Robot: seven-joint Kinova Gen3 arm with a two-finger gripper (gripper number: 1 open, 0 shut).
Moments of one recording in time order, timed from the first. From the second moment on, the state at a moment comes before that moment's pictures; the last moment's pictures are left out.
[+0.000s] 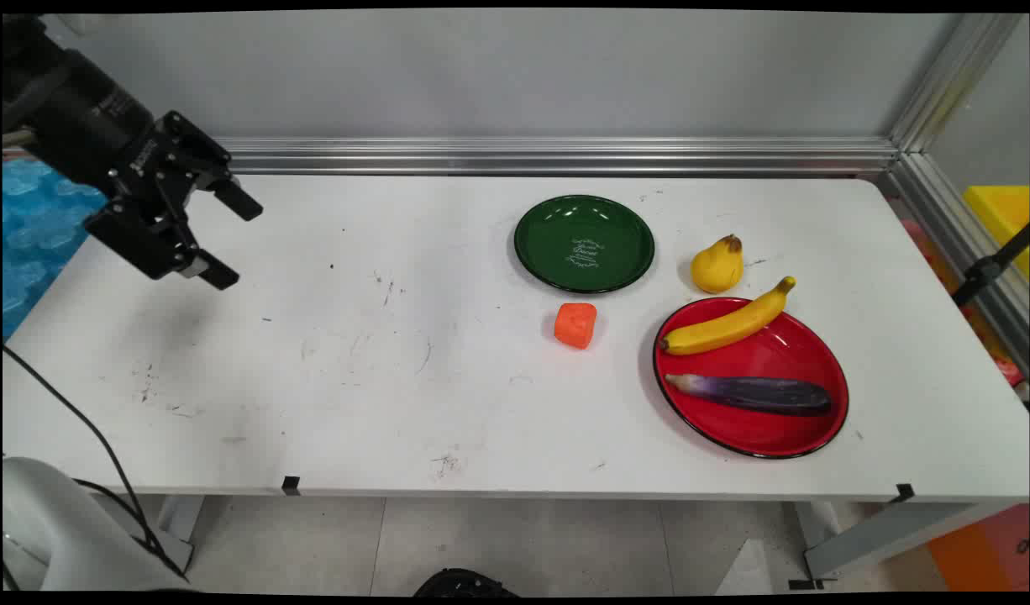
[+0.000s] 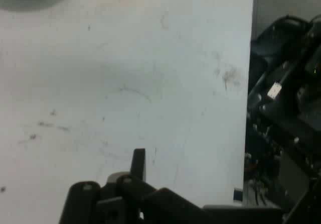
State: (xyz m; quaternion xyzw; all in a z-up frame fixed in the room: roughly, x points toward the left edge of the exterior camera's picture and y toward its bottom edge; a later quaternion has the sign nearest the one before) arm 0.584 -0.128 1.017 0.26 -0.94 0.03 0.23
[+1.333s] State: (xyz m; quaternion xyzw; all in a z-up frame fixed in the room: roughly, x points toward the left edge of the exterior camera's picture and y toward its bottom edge) arm 0.349 -0.246 0.966 0.18 -0.91 0.07 0.38
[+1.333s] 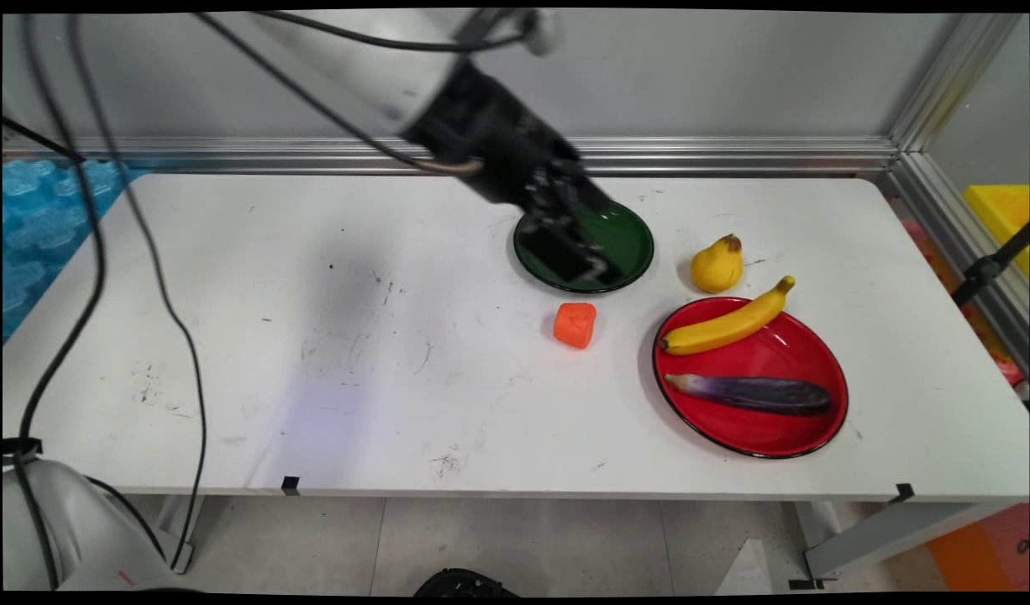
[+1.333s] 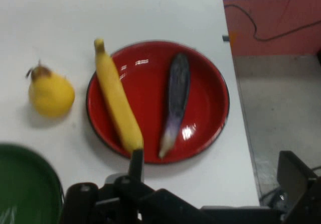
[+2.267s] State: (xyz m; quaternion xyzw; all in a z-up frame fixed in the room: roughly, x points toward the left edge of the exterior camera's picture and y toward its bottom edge) arm 0.199 -0.327 0.859 0.13 -0.94 0.07 0.32
